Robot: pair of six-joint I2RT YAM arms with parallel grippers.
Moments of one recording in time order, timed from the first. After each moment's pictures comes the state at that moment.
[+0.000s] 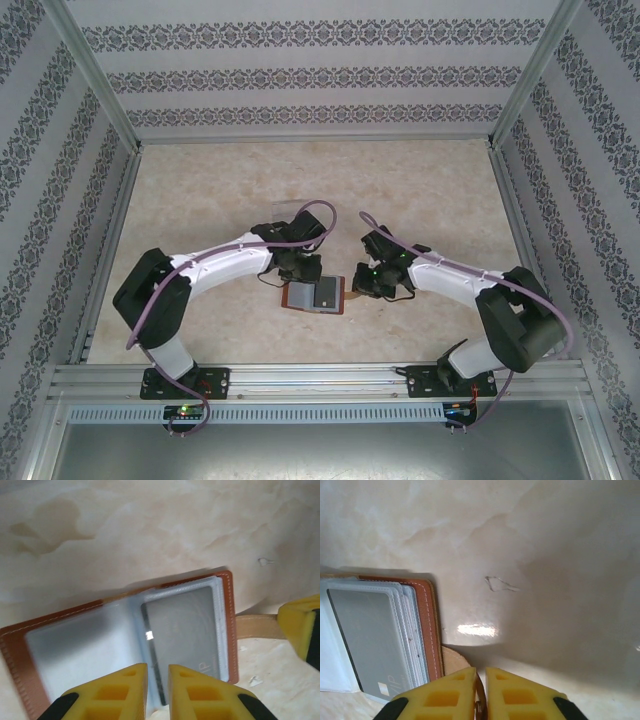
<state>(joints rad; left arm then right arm) -0.76 1.71 1.16 -0.65 0.14 -0.62 0.58 1.46 0.72 -0.47 -0.25 0.80</state>
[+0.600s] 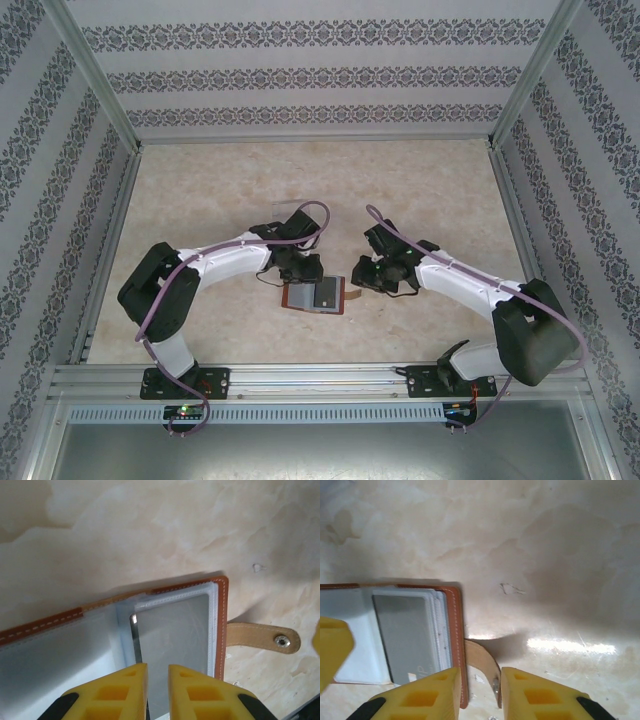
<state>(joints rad) -0.70 1.74 1.10 -0.55 0.29 -0.68 0.58 1.38 0.78 -0.55 -0.22 0.81</state>
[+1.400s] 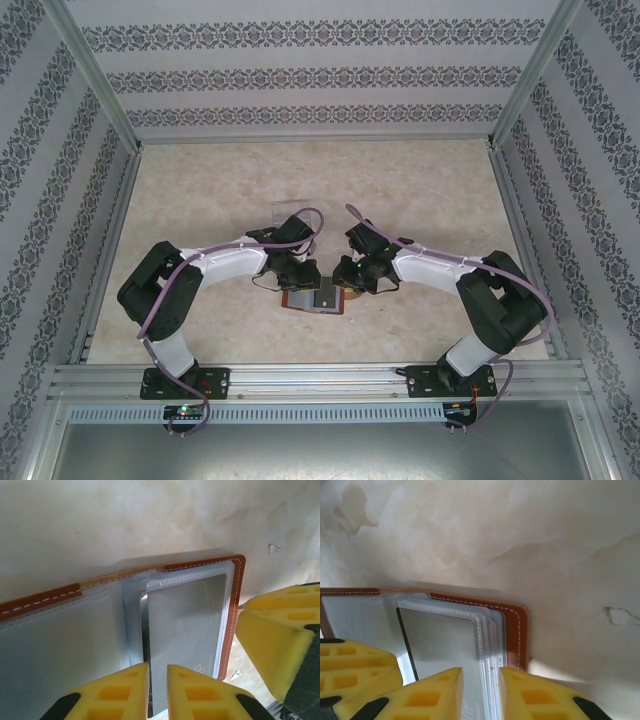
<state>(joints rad) -0.67 1.74 1.02 -0.48 0.40 -0.72 0.63 1.60 0.82 -0.38 -0.35 0.89</state>
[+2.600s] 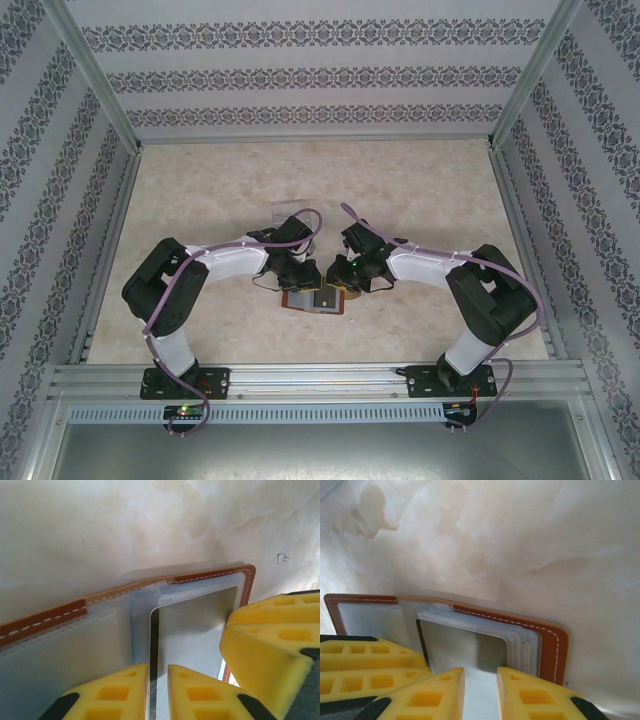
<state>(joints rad) -0.66 1.77 1.01 -0.43 0.43 -0.74 0.64 1.65 0.83 -0.30 -0.39 0.92</state>
